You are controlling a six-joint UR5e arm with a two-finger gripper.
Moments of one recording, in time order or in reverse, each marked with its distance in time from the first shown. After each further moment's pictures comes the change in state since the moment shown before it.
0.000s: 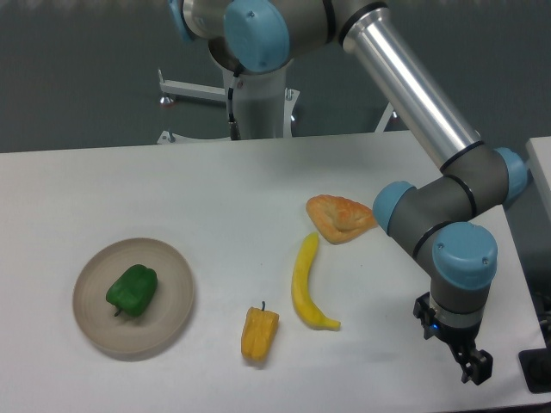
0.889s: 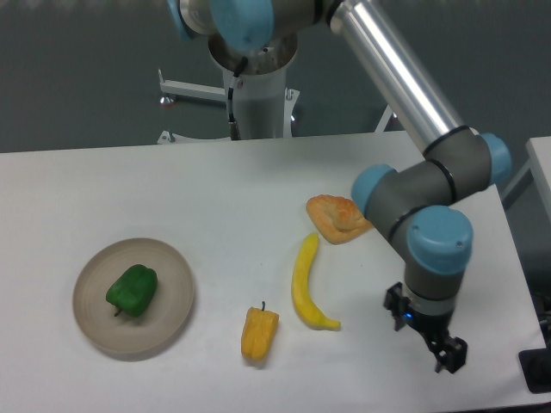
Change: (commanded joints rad) arm -0.089 0.205 -0.216 -0.040 -0.080 -0.355
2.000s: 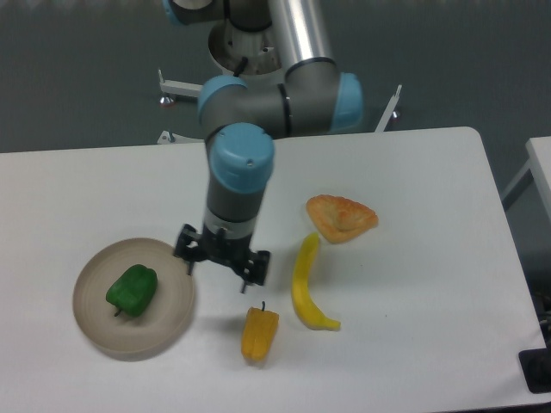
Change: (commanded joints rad) arm -0.308 0.304 -0.482 0.076 -0.210 -0.864
